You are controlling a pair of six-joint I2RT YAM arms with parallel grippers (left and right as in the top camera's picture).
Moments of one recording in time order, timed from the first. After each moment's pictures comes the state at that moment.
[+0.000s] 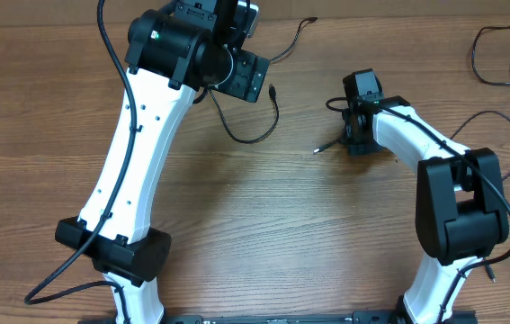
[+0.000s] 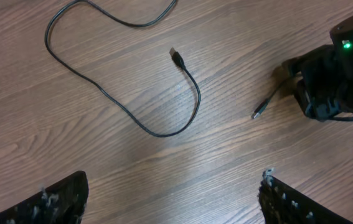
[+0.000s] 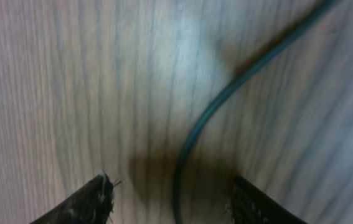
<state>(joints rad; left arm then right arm) -0.41 1.97 2.39 -1.46 0.04 -0.05 0.20 2.00 1.31 -0.57 0.18 1.62</state>
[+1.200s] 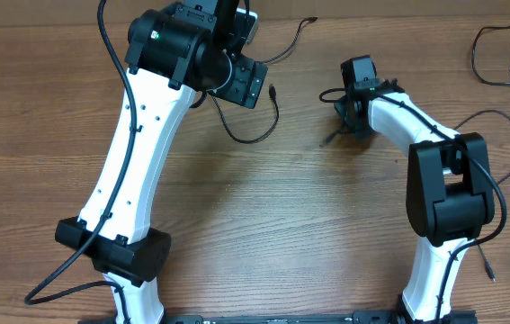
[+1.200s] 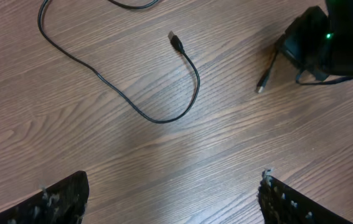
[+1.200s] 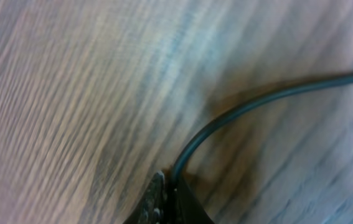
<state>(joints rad) -0.41 1.97 2.39 -1.51 0.05 -0.05 0.18 2.12 1.47 -0.54 0.20 1.14</state>
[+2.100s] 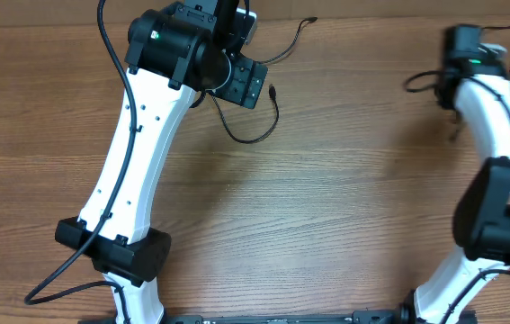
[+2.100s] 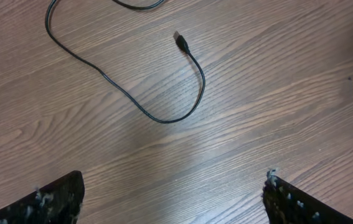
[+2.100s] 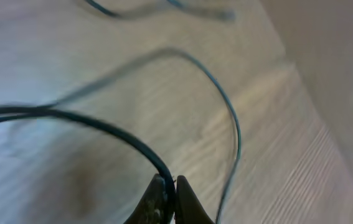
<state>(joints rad) -0.41 1.97 2.39 -1.51 0.03 -0.04 -0.18 1.99 1.62 -0.84 0.65 0.24</state>
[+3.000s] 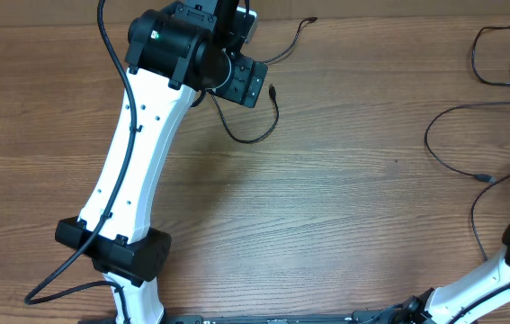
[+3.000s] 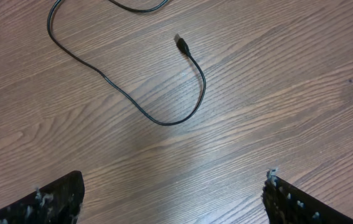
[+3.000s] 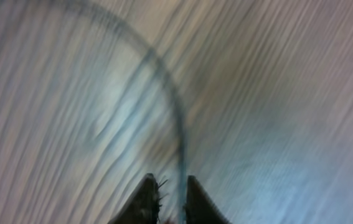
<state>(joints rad) -0.41 1.97 2.39 -1.50 0.03 -0.04 -0.68 2.01 1.53 -0.80 0.11 0.44</state>
